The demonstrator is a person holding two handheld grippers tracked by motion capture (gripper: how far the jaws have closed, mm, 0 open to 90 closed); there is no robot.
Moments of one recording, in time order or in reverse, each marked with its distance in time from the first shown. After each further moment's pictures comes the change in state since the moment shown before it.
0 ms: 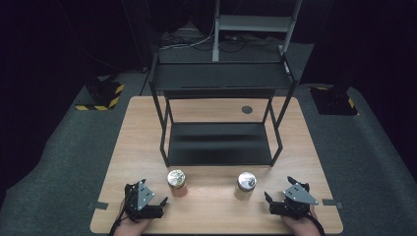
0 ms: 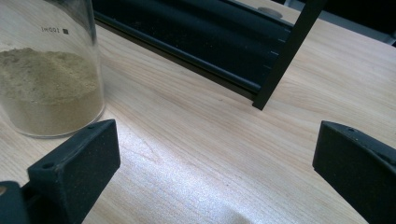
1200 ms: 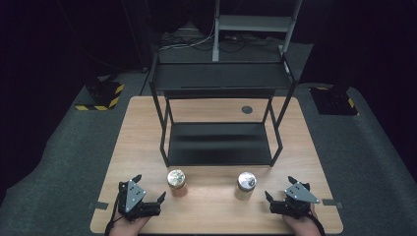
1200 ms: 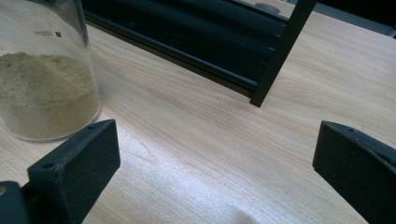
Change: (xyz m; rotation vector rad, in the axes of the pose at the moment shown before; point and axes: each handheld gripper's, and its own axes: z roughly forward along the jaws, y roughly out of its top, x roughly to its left) left arm 0.003 0.006 -0.032 -0.168 0.001 -0.096; right arm -0.003 0.000 0.000 0.000 0.001 0.026
